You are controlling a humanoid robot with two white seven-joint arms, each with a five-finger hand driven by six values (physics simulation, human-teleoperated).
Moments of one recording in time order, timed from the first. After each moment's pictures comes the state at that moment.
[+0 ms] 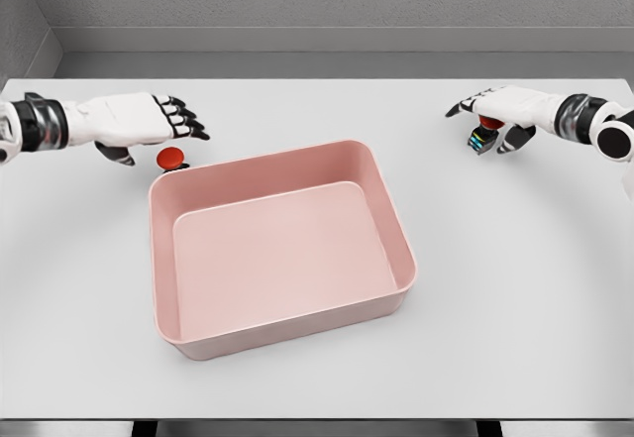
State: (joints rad) left arm -1.20 0.81 -1.47 -1.08 -0.53 -0.61 -0.04; right arm -0.92 -0.49 0.60 -0.66 0.75 -0.61 0.43
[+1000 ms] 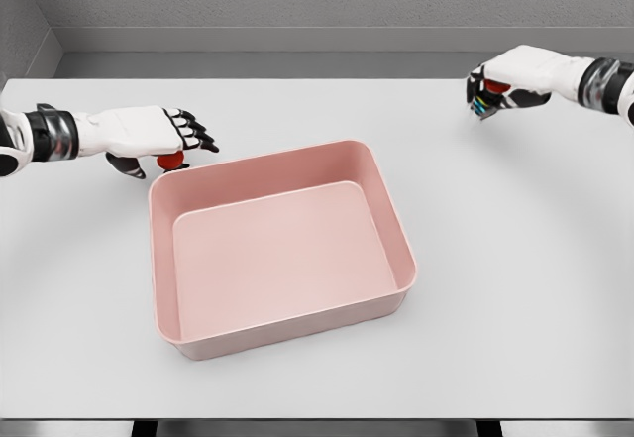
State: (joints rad) left arm -1.20 0.79 -1.52 -1.09 -0.46 -0.61 -0.04; right arm -0.94 -0.57 0.59 -0.85 0.66 -0.61 0.46
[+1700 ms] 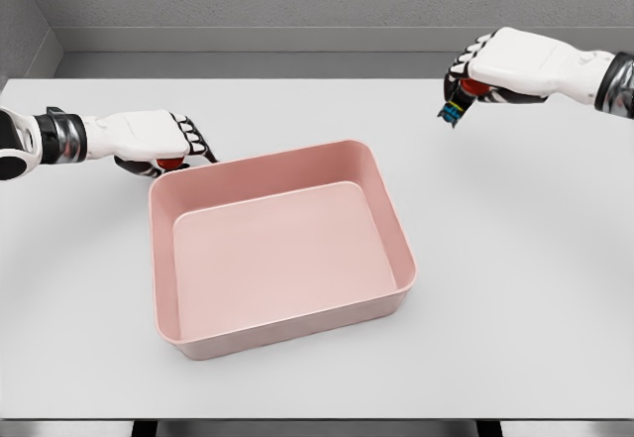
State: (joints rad) left arm -1.20 0.78 -1.54 -1.09 -0.46 -0.61 -0.03; right arm -0.85 -0.78 0.64 -1.36 0.49 -0.61 0.41
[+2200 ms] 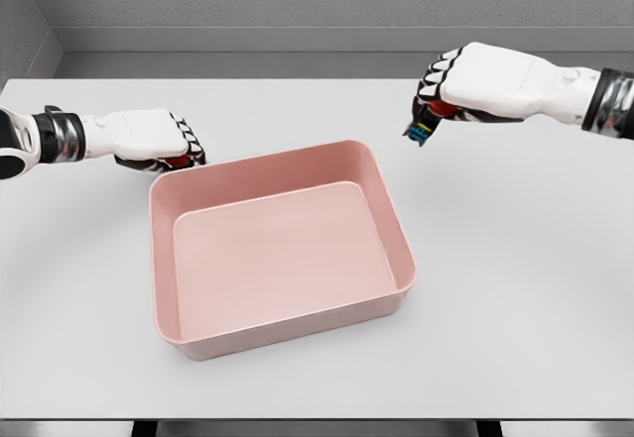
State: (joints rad) left arm -1.21 0.78 -1.53 -1.08 -0.46 -0.61 -0.03; right arm -0.79 -0.84 0.66 -1.57 0.39 -0.61 0.39
